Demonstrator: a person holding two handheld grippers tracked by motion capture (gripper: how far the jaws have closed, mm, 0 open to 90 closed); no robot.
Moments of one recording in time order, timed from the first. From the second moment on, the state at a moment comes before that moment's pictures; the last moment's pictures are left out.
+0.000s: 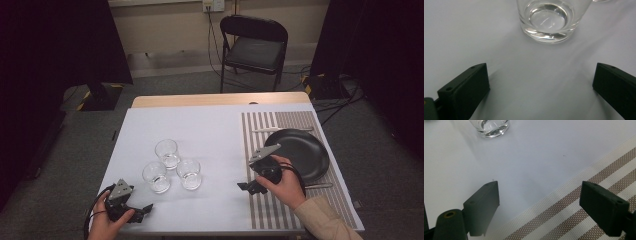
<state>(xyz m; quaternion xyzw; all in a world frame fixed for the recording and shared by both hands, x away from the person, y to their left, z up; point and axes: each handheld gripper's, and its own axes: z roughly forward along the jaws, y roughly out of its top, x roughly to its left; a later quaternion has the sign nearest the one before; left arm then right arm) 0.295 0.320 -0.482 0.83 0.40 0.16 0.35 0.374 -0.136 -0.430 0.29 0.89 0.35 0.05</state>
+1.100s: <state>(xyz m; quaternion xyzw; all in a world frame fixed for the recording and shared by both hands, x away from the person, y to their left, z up) 0.295 0.320 -0.482 0.83 0.40 0.16 0.35 0.385 -0.118 -0.418 0.27 0.90 0.35 0.05</state>
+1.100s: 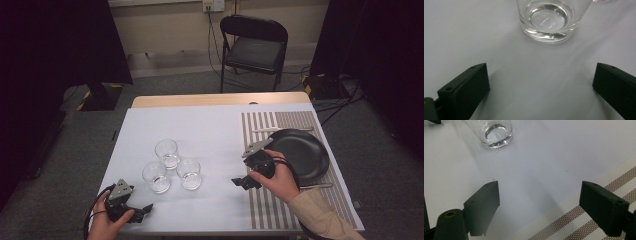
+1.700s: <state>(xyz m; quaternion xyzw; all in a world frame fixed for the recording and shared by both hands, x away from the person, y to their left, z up) 0.295 0.320 -0.482 0.83 0.40 0.16 0.35 0.388 -0.103 -0.413 0.26 0.90 0.35 0.04</state>
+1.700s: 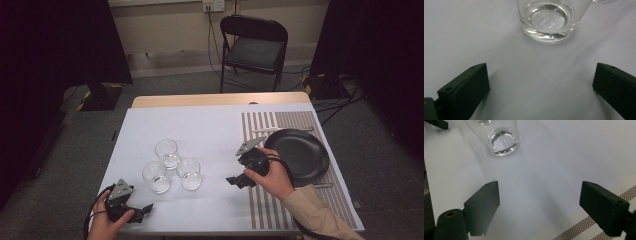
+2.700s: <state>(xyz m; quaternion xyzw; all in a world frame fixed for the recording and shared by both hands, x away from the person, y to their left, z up) 0.295 0.320 -0.482 0.83 0.40 0.16 0.35 0.395 -0.091 -0.405 0.26 0.90 0.35 0.04</state>
